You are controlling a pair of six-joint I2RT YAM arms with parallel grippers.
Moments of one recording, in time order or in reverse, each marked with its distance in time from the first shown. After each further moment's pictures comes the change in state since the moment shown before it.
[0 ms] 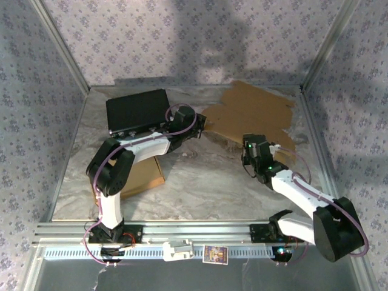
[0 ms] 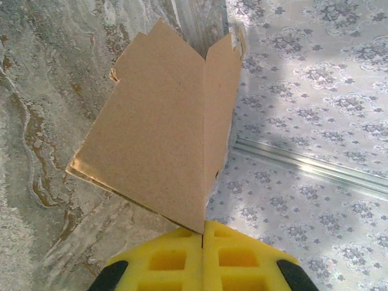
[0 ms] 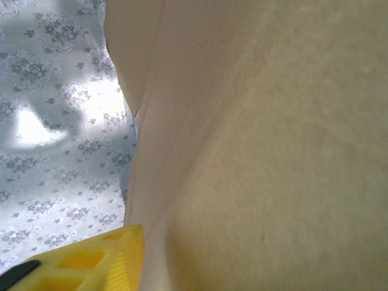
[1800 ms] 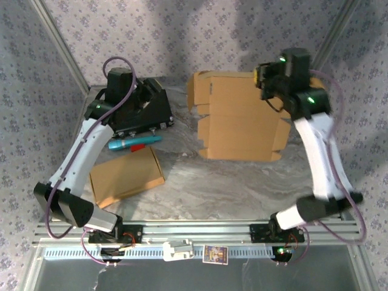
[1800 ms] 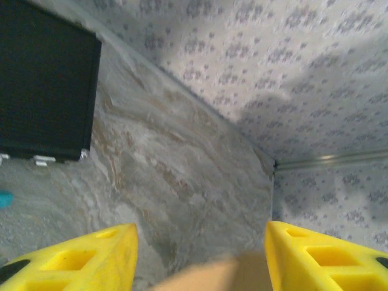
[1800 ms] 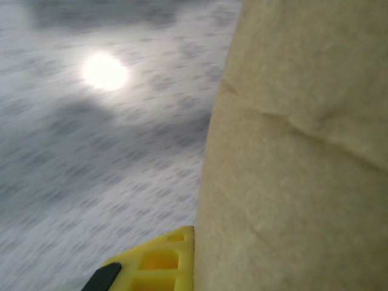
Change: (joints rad) left arm 0.335 -0.419 0.363 -0.895 0.129 0.727; right arm -0.182 0.396 1.411 -0.948 -0.306 -0.165
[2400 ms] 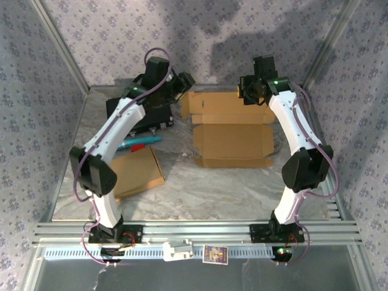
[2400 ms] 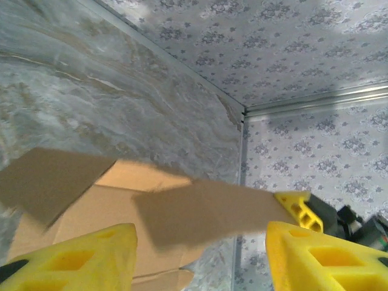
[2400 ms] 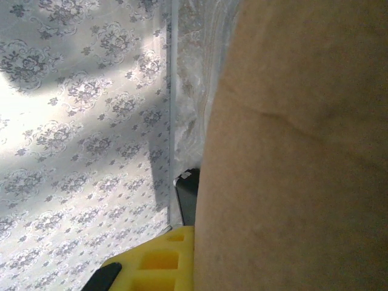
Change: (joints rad) left arm -0.138 0.385 0.321 0.052 0.122 -0.075; right arm -0.031 0.256 -0.064 0.042 -0.117 0.016
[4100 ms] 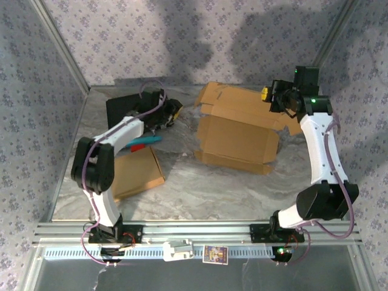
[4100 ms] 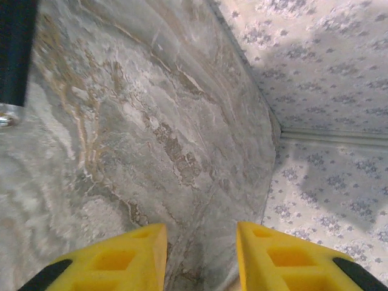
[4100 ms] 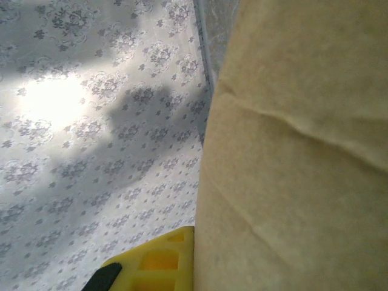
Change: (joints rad) left arm 0.115 0.000 -0.591 0.573 0.105 -0.158; right arm -0.238 -0.340 -0.261 0.056 -0.243 0.105
